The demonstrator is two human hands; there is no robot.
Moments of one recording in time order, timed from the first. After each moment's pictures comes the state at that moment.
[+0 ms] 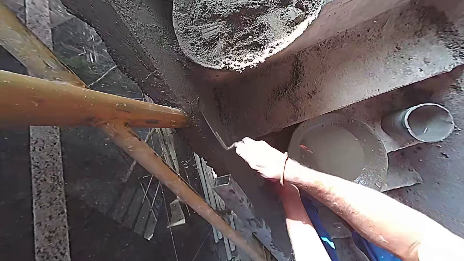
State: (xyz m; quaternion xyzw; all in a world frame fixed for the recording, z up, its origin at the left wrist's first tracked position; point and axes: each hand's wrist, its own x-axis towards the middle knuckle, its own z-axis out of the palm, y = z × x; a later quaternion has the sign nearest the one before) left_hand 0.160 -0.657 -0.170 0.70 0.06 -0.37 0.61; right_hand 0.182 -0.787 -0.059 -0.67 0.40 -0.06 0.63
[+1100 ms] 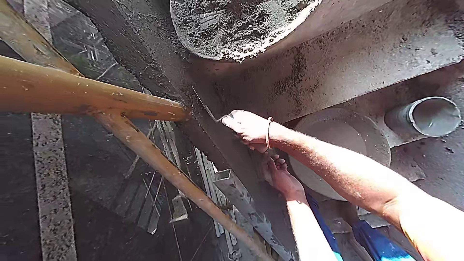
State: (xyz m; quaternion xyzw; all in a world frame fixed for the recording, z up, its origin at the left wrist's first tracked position) left_hand 0.166 -0.669 -0.164 0.66 0.09 -0.38 0.64; right_hand 0.202 -0.834 -0.056 -0.53 0.40 -0.07 0.75
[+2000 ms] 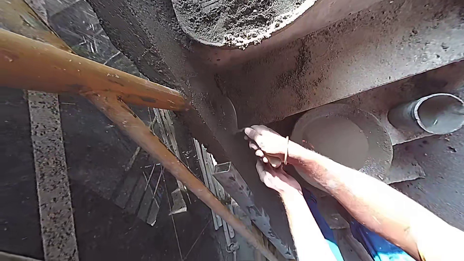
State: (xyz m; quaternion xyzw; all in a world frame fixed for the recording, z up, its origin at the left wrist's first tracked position) left_hand 0.173 -0.653 -0.171 0.67 0.08 -0.33 0.66; right_hand 0.181 -0.776 -0.111 -0.35 0.42 -0.08 0.83
